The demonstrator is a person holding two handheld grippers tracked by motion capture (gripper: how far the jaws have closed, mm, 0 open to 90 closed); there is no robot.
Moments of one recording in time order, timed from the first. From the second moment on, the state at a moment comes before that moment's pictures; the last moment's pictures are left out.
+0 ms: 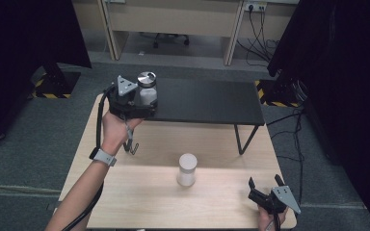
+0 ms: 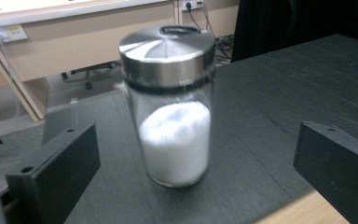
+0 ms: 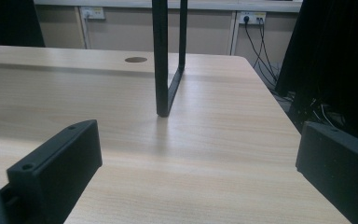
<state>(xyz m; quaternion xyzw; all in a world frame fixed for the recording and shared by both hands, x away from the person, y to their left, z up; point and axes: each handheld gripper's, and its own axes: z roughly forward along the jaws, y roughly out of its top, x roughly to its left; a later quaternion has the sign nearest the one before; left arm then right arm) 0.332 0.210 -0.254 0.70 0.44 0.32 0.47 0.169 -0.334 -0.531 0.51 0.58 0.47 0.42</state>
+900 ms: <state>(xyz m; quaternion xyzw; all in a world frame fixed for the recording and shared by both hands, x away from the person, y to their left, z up) 0.265 0.272 -0.302 0.66 0.46 0.29 0.51 0.171 -0.332 -0.527 0.50 0.60 0.46 0.42</state>
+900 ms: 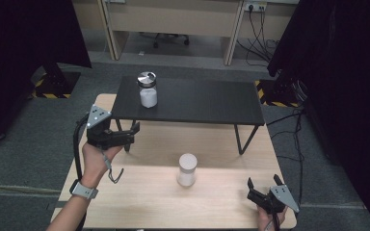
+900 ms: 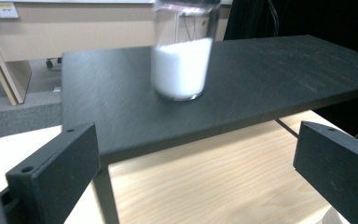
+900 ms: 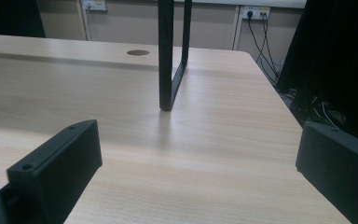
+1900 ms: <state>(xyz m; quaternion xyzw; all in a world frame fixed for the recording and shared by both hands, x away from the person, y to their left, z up) 0.219 0.308 -0.425 0.65 0.51 0.30 0.47 0.172 -0.333 -0.527 0.51 0.60 0.46 0.42</state>
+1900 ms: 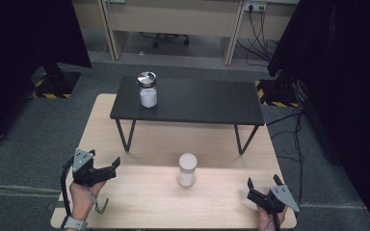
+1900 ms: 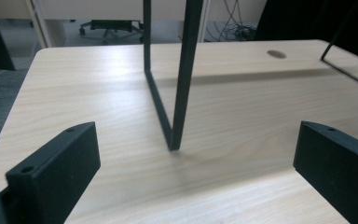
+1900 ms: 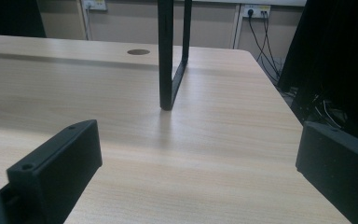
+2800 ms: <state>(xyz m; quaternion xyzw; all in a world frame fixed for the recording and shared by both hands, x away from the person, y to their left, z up) 0.203 0.322 -0.485 0.64 0.56 0.30 0.43 0.172 -0.331 -0.526 0.50 0.60 0.46 0.42</state>
